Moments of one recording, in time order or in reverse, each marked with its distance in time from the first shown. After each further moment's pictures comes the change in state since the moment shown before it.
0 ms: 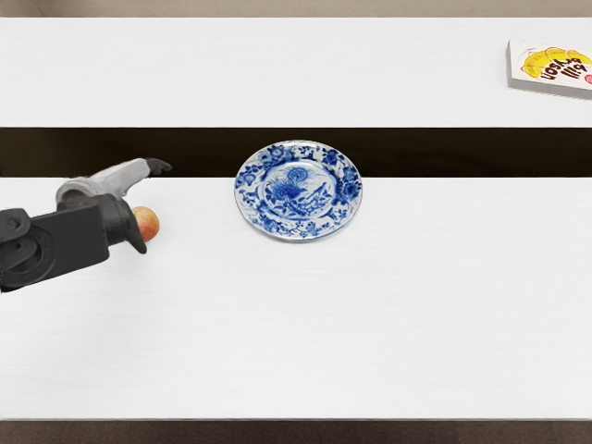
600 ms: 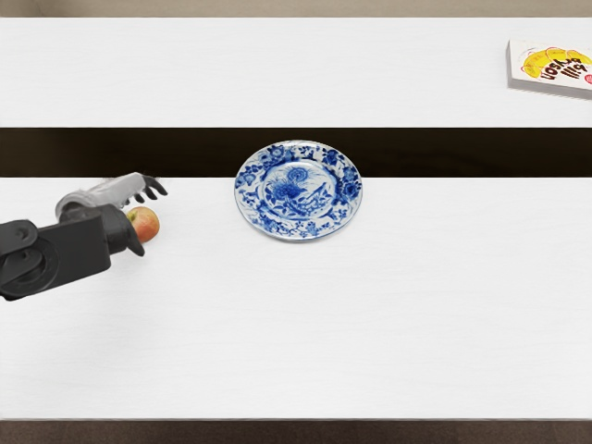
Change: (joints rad) left arm 0.021 -0.012 0.034 0.040 0.003 0.011 0.000; right arm 0.000 0.000 0.000 0.000 0.000 0.000 0.000
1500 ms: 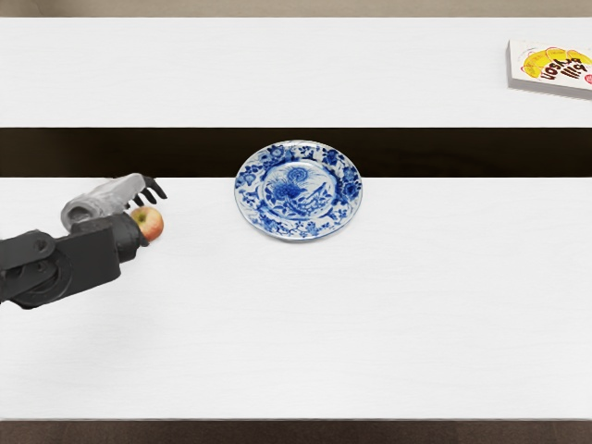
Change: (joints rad) left arm -0.001 -0.040 0.057 0.039 0.023 0.110 0.000; right arm 0.000 0.000 0.000 0.000 0.000 0.000 0.000
